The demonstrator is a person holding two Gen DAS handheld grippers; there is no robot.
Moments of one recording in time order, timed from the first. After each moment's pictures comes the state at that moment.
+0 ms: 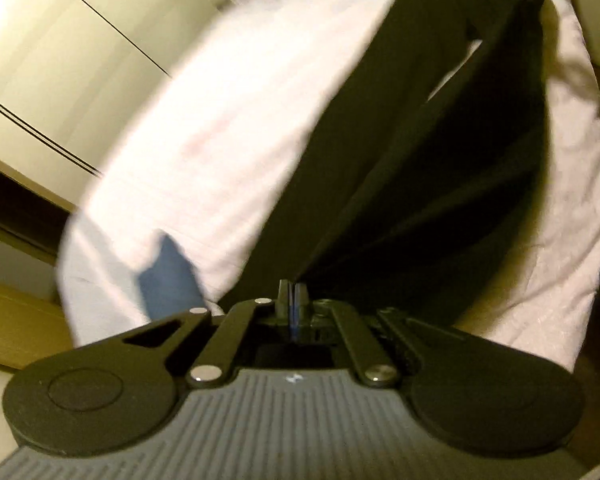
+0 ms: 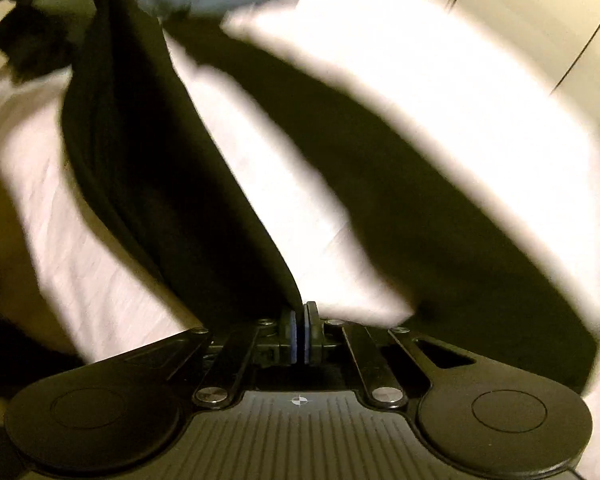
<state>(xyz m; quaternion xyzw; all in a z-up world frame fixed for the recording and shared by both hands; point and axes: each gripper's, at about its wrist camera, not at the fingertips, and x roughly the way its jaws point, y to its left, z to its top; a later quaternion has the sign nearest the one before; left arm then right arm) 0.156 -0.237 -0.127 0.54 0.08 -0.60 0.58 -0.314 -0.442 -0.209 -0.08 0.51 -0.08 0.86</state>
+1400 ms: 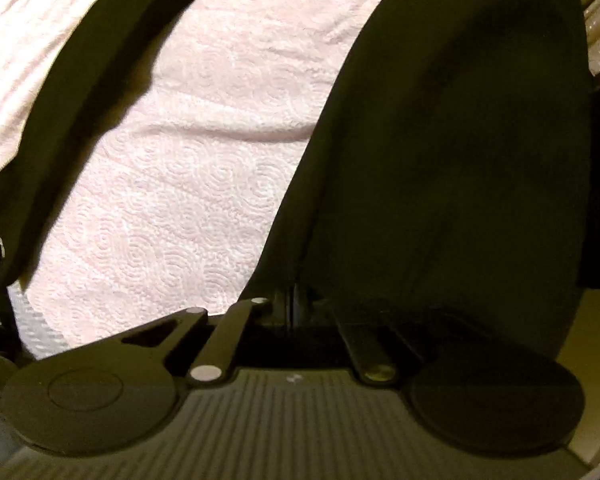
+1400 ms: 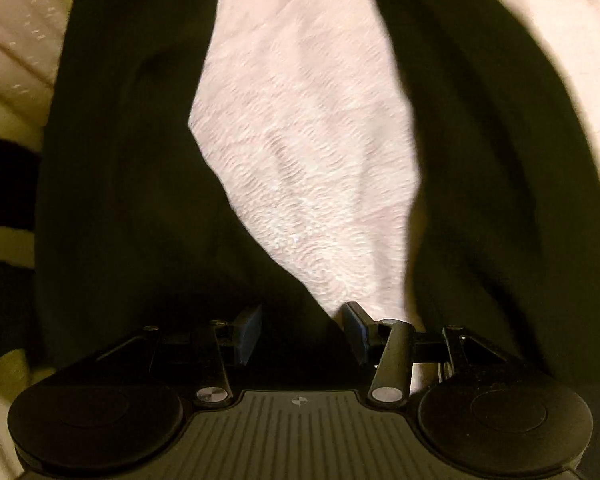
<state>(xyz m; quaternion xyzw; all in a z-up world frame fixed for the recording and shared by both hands) 0.189 -0.278 -0.352 0.61 0.31 -0.61 0.41 -0.218 -0.526 -0.348 -0.12 0.66 0.22 0.71</state>
